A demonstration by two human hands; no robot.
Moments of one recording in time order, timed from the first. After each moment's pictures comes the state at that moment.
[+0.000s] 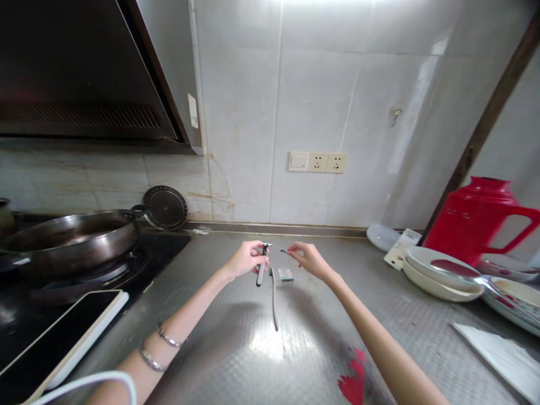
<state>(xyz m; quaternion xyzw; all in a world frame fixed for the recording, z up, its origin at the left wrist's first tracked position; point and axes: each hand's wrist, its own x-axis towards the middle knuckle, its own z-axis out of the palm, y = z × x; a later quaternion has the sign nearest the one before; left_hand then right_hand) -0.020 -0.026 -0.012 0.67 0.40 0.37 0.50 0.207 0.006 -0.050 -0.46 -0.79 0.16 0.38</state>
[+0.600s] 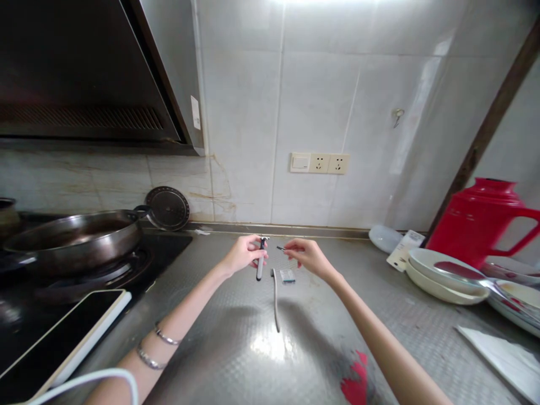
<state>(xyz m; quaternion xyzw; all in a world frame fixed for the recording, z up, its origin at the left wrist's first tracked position) -0.028 -0.027 0.003 0.67 0.39 0.40 0.48 0.188 -0.016 -0.020 -0.41 -0.75 0.28 0.44</state>
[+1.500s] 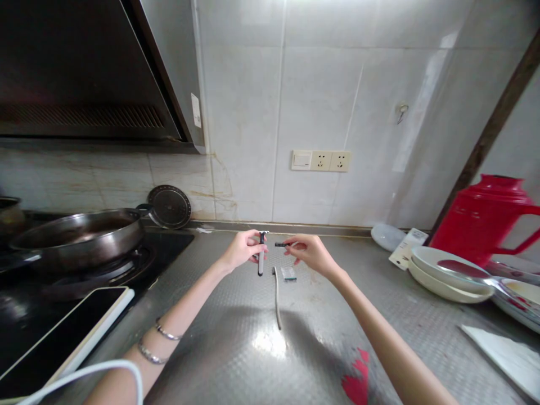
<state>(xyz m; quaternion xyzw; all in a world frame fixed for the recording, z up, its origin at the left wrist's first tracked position) -0.031 -0.030 0.011 0.67 0.38 0.42 0.48 0.182 -0.031 -0.002 -0.37 -0.76 0.28 0.45</state>
